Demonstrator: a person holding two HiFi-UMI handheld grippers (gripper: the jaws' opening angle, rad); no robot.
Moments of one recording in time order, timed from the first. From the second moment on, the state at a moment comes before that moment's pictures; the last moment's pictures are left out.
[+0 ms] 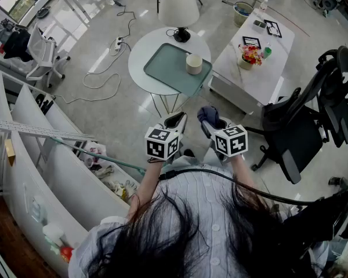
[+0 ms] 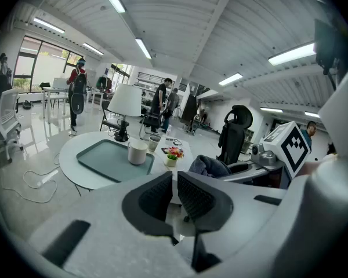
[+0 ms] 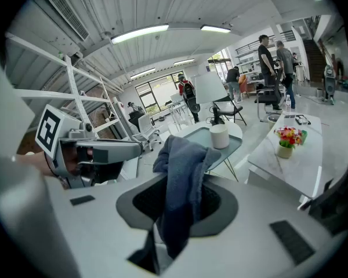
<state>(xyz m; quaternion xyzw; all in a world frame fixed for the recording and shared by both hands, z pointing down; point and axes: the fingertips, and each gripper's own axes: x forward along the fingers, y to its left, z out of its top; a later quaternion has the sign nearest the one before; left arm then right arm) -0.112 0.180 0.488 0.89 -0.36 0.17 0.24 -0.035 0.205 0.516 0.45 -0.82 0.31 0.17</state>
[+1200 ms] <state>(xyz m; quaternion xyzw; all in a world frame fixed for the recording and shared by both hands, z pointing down) -0.104 0.123 0.525 0.86 -0.37 0.20 0.29 -0.001 0.147 0.544 0.45 -0.80 0.37 0.15</state>
